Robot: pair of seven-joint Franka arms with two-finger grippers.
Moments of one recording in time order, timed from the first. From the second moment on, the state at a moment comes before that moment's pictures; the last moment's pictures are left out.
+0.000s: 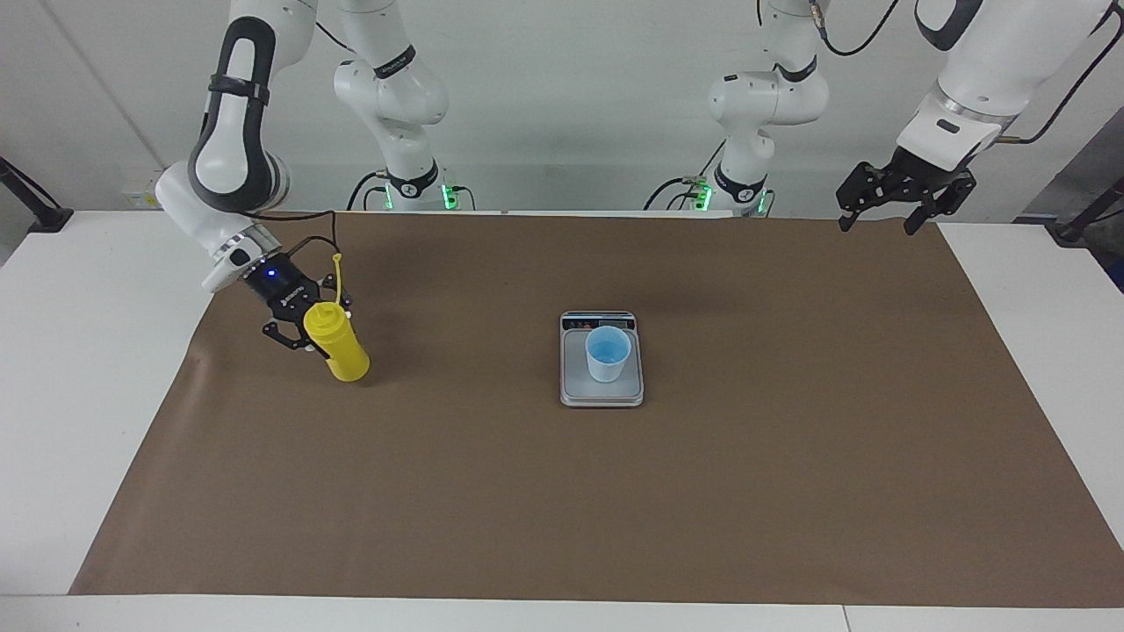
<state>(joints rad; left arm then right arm) -0.05 -0.06 -0.03 -1.60 -0.04 1.52 0.02 -0.35 0.02 0.07 -2.34 1.27 2.27 -2.02</state>
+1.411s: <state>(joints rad) -0.05 -0.06 -0.03 -1.60 -0.04 1.52 0.02 -0.38 0.02 0.07 -2.42 1.06 2.39 -2.01</state>
